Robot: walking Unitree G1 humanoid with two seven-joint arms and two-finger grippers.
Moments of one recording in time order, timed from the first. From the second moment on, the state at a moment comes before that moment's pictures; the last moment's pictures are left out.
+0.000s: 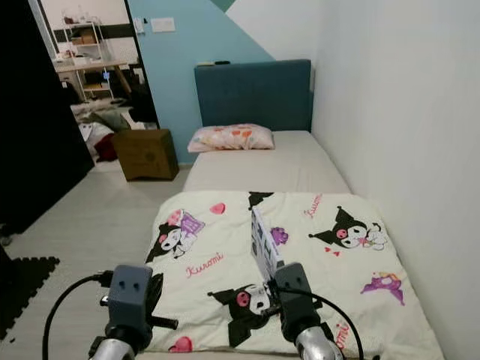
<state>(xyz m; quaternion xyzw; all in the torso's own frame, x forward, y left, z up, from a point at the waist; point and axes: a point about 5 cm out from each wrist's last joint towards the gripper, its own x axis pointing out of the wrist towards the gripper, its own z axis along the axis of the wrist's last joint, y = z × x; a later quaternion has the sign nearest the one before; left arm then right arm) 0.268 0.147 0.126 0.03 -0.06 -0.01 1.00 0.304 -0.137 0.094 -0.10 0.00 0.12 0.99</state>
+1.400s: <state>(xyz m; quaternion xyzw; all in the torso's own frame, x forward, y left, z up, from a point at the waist) 0.267 0.146 0.125 0.03 -0.06 -0.02 1.00 0.303 -0.138 0.092 -0.10 0.01 0.12 0.99</state>
